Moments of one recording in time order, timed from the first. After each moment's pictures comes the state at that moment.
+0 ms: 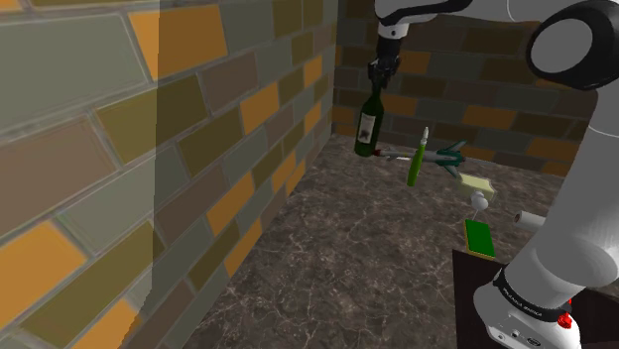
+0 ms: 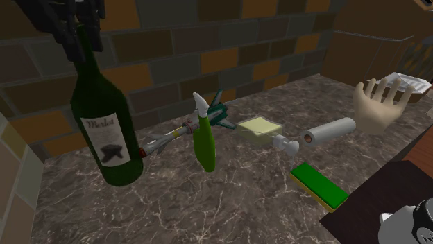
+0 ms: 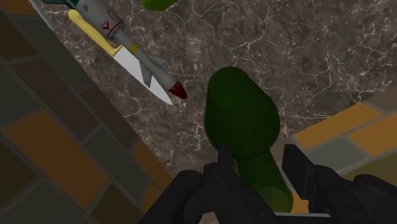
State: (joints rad) arm -0.14 0.22 -0.24 -1.49 0.03 1.81 -0.20
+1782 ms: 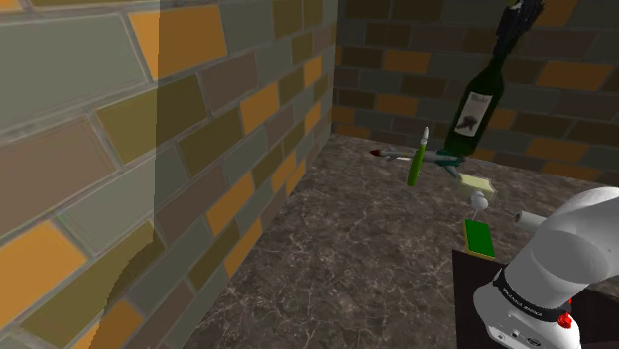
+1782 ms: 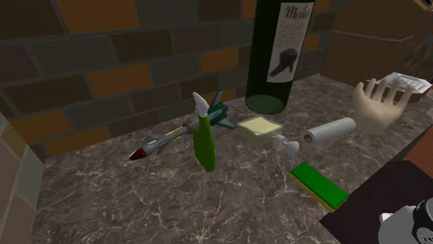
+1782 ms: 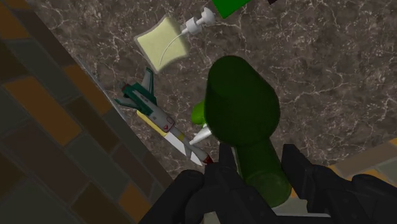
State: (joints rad) arm -0.23 -0.55 -0.29 -1.84 -0.16 1.43 -0.35
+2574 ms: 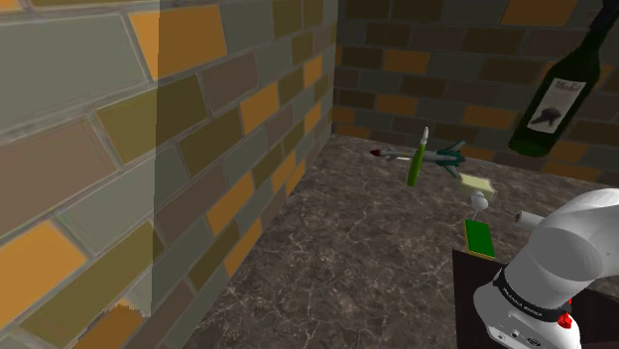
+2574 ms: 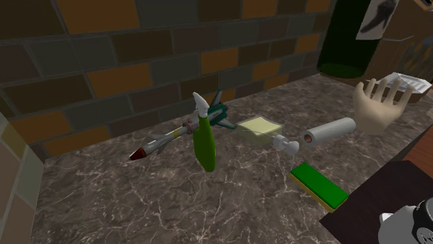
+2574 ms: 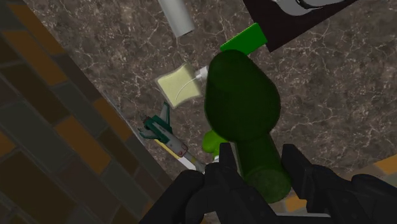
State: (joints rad) arm -0.28 -0.72 -0.35 -1.71 -0.24 1.14 -0.50
